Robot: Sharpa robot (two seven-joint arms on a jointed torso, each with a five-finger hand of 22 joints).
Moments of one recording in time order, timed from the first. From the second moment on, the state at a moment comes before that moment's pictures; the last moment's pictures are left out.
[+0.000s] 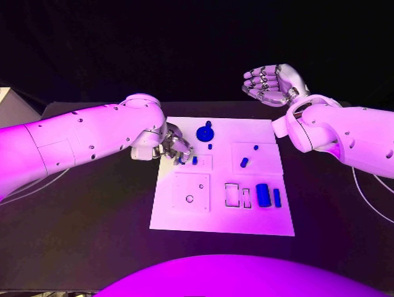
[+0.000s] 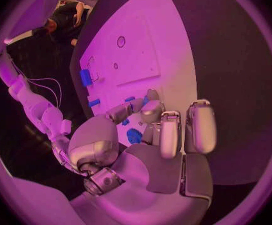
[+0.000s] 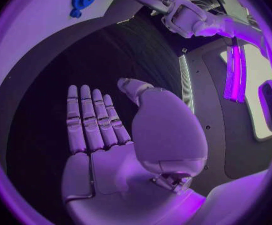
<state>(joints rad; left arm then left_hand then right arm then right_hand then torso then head) 1.33 -0.51 -0.14 1.25 -0.99 0.46 -0.58 0.59 0.03 0.96 -0.11 0.47 0.89 0.07 0.82 0.90 1.34 -0.05 1.24 0.86 1.47 -0.09 1.57 1.31 0.07 1.43 0.02 1.42 1.31 1.30 -0.75 -0.15 1.31 -0.56 -0.60 0.35 1.28 -0.21 0.52 0.12 0.30 0.79 0.20 0.17 0.31 0.92 0.19 0.17 0.06 0.96 0.16 0.07 0.30 0.18 0.87 0.28 0.07 0.15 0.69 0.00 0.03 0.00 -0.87</state>
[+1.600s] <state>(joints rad) 1.32 -0.51 -0.14 1.24 -0.98 0.43 -0.59 0.63 -0.03 0.72 0.02 0.47 0.98 0.00 0.77 0.95 1.35 -0.06 1.23 0.87 1.47 -0.09 1.57 1.31 0.07 1.43 0.02 1.41 1.31 1.29 -0.75 -0.15 1.31 -0.56 -0.59 0.35 1.28 -0.21 0.51 0.11 0.31 0.79 0.20 0.17 0.31 0.92 0.20 0.14 0.06 0.96 0.16 0.07 0.29 0.18 0.86 0.28 0.07 0.13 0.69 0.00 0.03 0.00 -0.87</state>
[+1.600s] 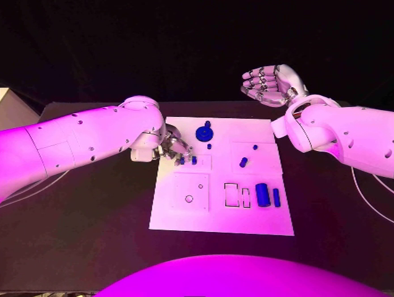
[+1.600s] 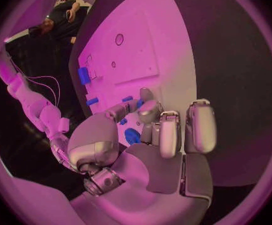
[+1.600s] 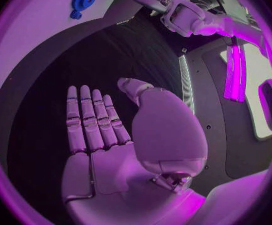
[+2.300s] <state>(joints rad) 1.32 -0.54 -0.14 1.26 -1.01 0.40 -0.58 0.70 -0.11 0.57 0.05 0.47 0.98 0.00 0.75 0.97 1.35 -0.06 1.22 0.87 1.47 -0.09 1.57 1.31 0.07 1.43 0.02 1.40 1.31 1.29 -0.75 -0.15 1.31 -0.56 -0.58 0.35 1.28 -0.20 0.51 0.11 0.31 0.80 0.20 0.16 0.30 0.93 0.21 0.13 0.06 0.95 0.17 0.07 0.27 0.18 0.83 0.29 0.07 0.11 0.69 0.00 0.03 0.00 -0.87</state>
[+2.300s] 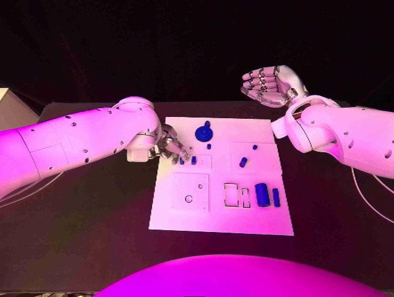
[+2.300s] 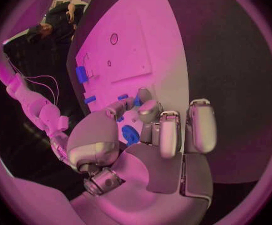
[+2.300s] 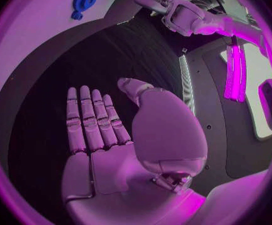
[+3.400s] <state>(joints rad) 1.31 -0.65 -0.06 1.41 -0.96 0.00 -0.37 1.22 -0.18 0.55 0.16 0.24 0.63 0.17 0.59 0.87 0.82 0.10 0.93 0.49 1.26 0.03 1.24 1.10 0.17 1.00 0.12 0.83 0.96 1.28 -0.76 -0.15 1.31 -0.56 -0.58 0.35 1.28 -0.20 0.50 0.10 0.31 0.81 0.21 0.15 0.29 0.94 0.21 0.11 0.06 0.95 0.17 0.07 0.25 0.18 0.76 0.29 0.06 0.08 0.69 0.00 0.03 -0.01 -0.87</state>
